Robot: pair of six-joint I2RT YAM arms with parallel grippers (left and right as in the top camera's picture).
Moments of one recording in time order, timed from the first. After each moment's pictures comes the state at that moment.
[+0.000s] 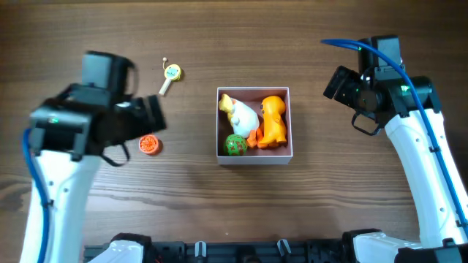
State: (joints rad) left arm -0.15 1.30 1.54 -1.44 -0.09 -0.48; right arm 0.12 1.43 1.36 -1.05 0.19 0.56
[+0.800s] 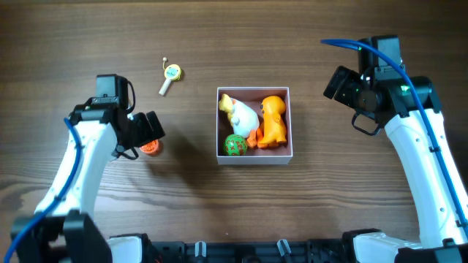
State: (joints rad) left arm 0.04 1.50 1.01 -0.94 0.01 -0.40; right arm 0.12 1.43 1.36 -1.05 0.19 0.56
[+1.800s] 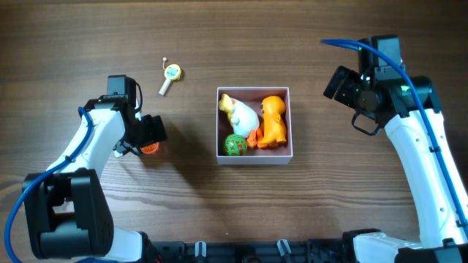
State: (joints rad) left arm 0.04 1.66 0.99 -0.82 0.01 -0.32; right arm 0.12 1.43 1.36 -1.05 0.19 0.56
